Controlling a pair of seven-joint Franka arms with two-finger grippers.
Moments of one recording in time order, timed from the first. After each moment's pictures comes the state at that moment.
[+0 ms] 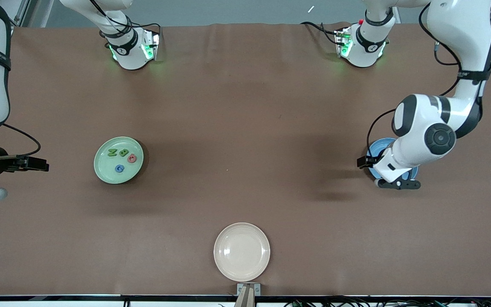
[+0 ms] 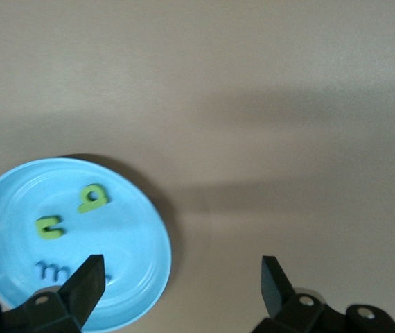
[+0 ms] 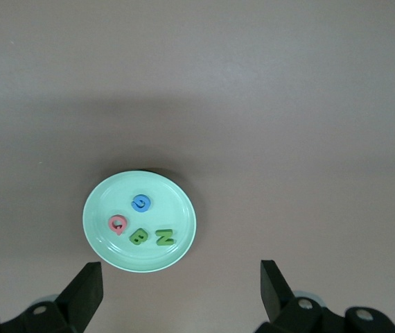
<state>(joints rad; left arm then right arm) -0.11 0.33 -0.03 -1.94 -0.01 2.17 -0.09 -0.02 0.42 -0.09 -1.29 0.00 1.56 -0.13</state>
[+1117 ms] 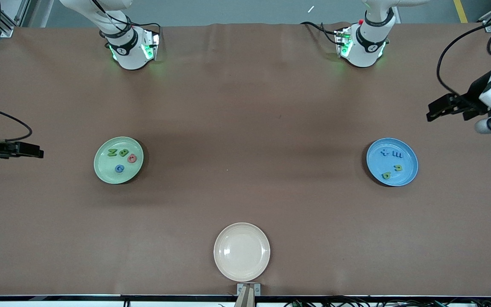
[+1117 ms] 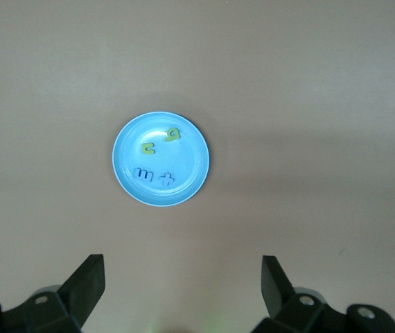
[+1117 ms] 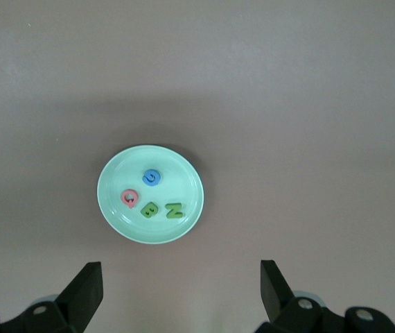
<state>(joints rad) -0.02 0.02 -0.02 -1.56 -0.03 1.52 -0.07 -0.02 0.32 -0.11 -1.34 0.02 1.49 -0.13</state>
